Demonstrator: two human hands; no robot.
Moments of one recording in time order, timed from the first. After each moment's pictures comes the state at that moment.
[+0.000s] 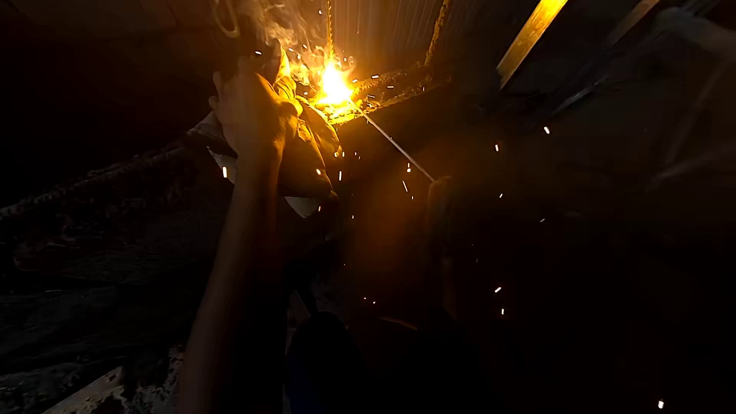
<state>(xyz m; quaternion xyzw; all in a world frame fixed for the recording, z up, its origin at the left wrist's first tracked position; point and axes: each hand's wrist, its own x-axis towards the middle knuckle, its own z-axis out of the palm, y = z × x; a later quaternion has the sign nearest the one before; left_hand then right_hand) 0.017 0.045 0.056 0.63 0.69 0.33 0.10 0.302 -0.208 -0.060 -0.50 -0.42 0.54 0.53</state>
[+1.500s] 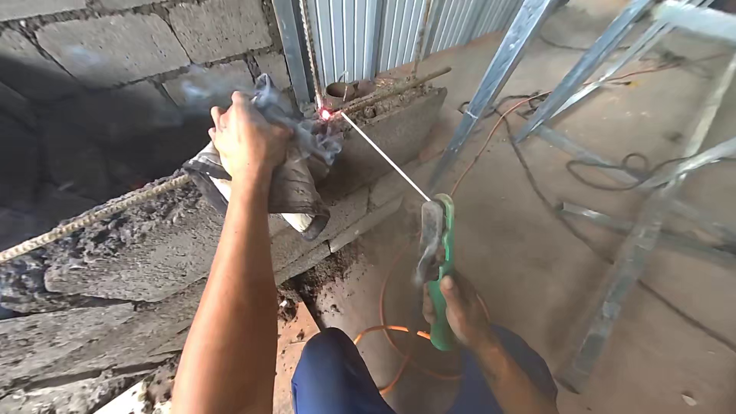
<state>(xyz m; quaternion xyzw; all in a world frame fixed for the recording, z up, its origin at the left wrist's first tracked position) 0.033 0.050 0.078 0.61 0.74 0.29 0.01 0.324 -0.222 -0.087 -0.47 -0.47 0.50 0.56</state>
